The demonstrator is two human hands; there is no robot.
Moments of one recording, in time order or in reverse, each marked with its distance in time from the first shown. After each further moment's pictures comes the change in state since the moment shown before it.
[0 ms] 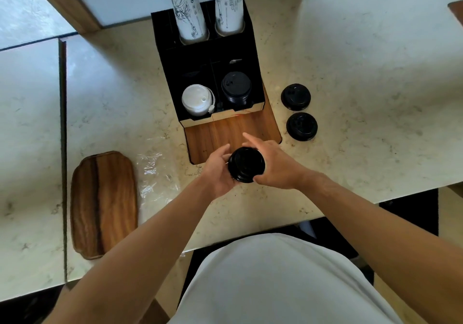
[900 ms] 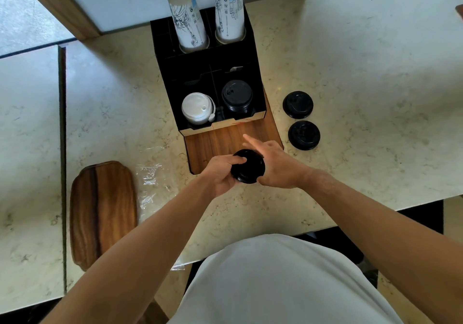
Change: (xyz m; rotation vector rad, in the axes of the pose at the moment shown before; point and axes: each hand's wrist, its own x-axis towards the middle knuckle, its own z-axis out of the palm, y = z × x) left_hand 0.018 0.026 0.009 0.113 0.061 0.025; right_hand 0.025 0.006 -0.023 -0.045 -0.088 0.000
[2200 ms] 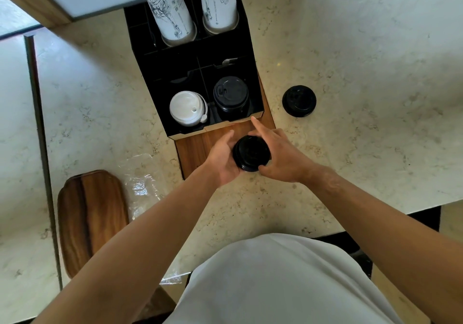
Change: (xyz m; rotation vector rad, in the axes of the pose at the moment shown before) left_hand 0.052 0.032 0.023 -0.147 -0.089 -0.129; right_hand 0.034 0.030 -0.021 0.032 0.121 0.016
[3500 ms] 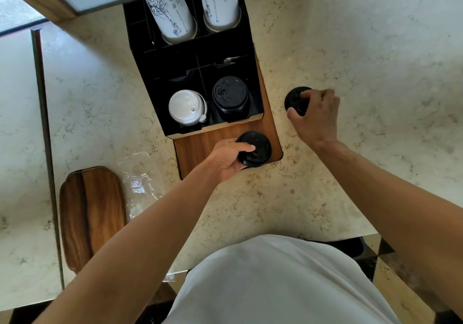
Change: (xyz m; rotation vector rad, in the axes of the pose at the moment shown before) left_hand 0.004 0.007 0.025 0.151 0.142 0.104; right_hand 0.048 0.045 -0.061 -0.125 0.583 0.395
